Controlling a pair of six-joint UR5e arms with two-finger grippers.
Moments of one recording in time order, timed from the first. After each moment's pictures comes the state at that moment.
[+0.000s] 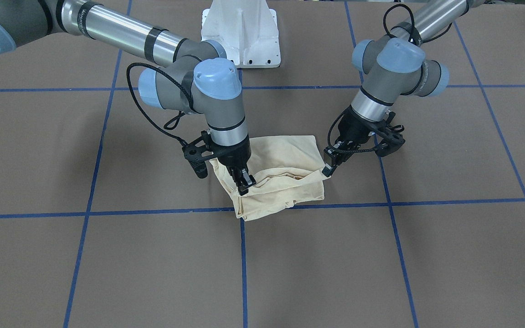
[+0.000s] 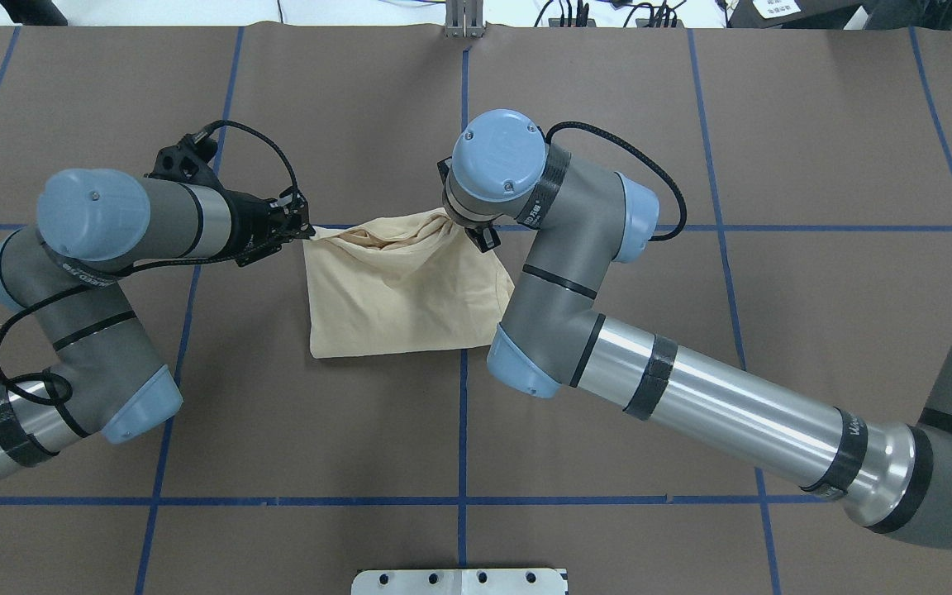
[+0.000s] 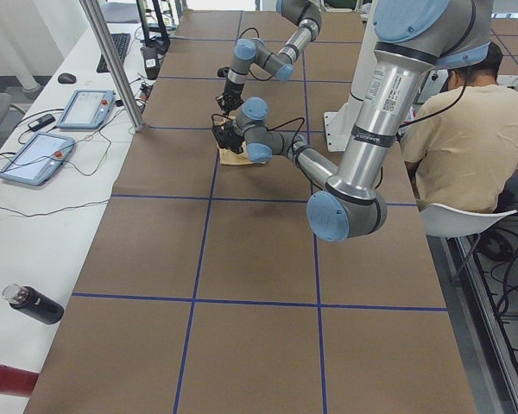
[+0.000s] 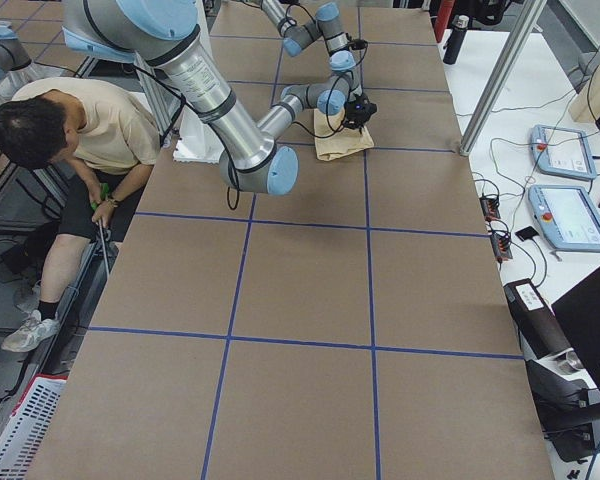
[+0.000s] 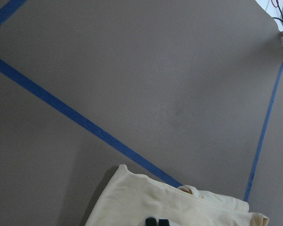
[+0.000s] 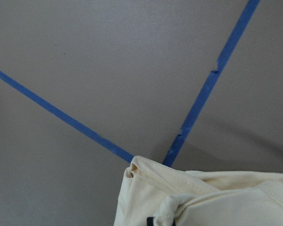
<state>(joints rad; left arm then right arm) -0.68 -1.97 -1.62 -2.30 -1.77 -1.82 0.58 -0.68 1.29 -1.25 1.69 2.28</state>
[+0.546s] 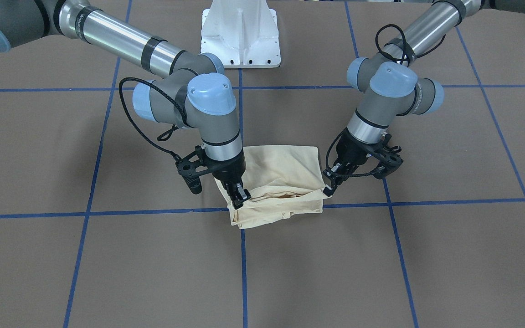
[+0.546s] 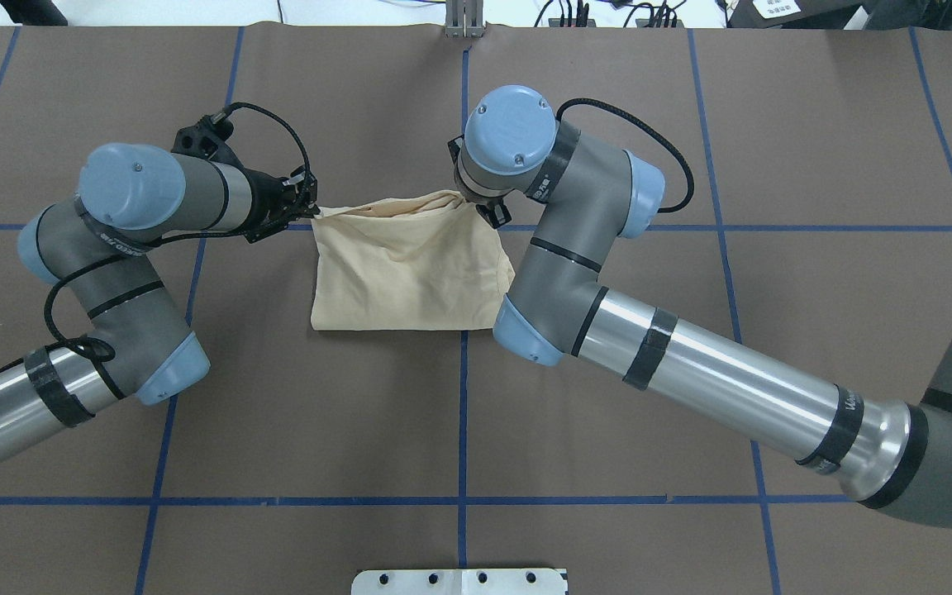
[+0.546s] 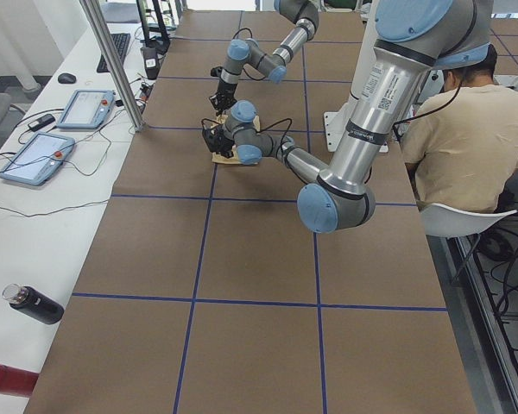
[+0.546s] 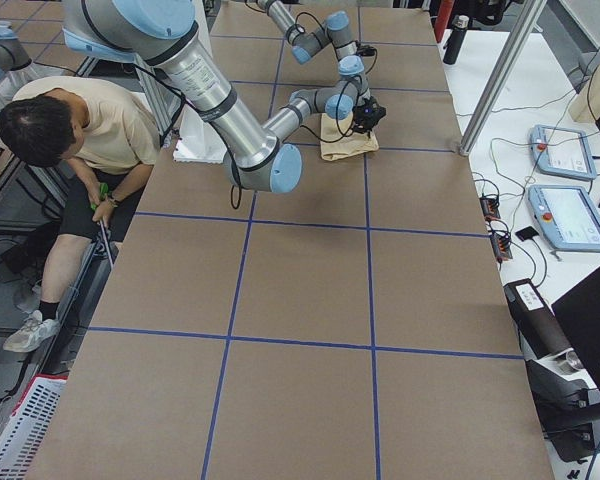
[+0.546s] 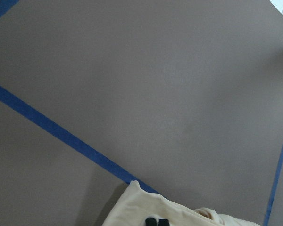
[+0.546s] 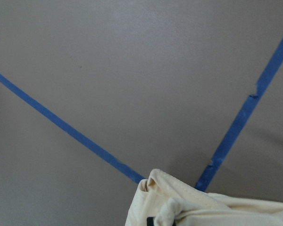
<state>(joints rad) -0.72 -2.05 -1.47 -2.32 -1.77 -1.79 0.63 -0.65 1.20 -1.20 1.71 2.22</state>
